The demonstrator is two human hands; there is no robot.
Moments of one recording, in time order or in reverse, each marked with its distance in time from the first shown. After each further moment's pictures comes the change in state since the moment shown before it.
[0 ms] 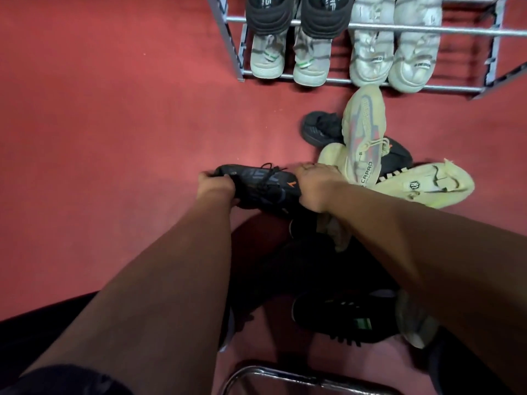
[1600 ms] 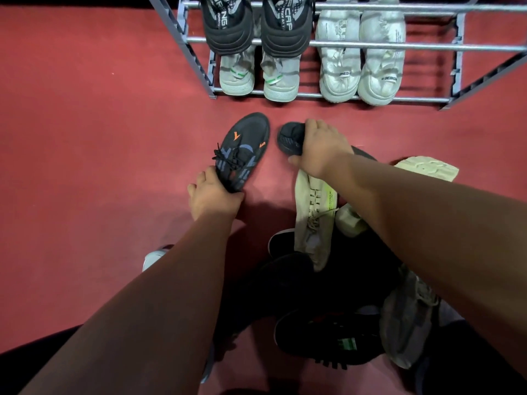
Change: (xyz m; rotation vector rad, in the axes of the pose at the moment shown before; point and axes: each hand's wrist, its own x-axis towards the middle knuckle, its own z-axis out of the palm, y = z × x) left_hand 0.001 -0.007 0.046 0.859 0.151 0.709; right_hand 0.041 0.073 -0.058 0.155 0.305 0.191
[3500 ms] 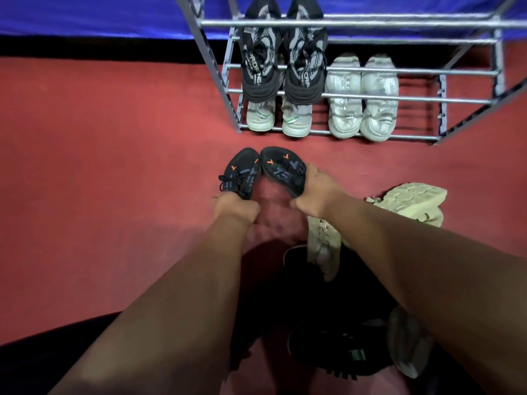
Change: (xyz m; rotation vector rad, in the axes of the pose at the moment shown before) left_hand -0.026 0.026 -0.073 -0.176 -0.188 -0.258; right_hand -0.065 -0.043 -0.014 0.359 -0.087 0.062
